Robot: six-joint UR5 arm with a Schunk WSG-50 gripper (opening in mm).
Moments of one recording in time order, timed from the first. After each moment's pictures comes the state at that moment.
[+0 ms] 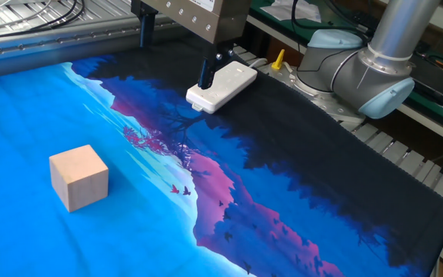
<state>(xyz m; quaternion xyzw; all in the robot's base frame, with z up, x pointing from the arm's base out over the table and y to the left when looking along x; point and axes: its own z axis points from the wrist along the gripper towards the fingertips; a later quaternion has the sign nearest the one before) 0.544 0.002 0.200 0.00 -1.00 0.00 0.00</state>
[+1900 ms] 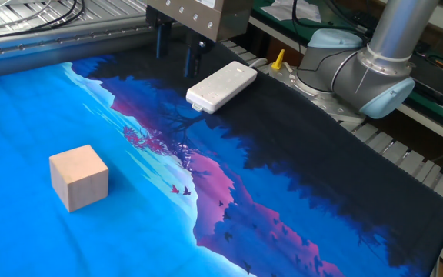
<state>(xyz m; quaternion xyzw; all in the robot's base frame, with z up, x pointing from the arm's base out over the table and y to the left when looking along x) 0.552 0.016 0.207 0.00 -1.00 -0.02 0.01</state>
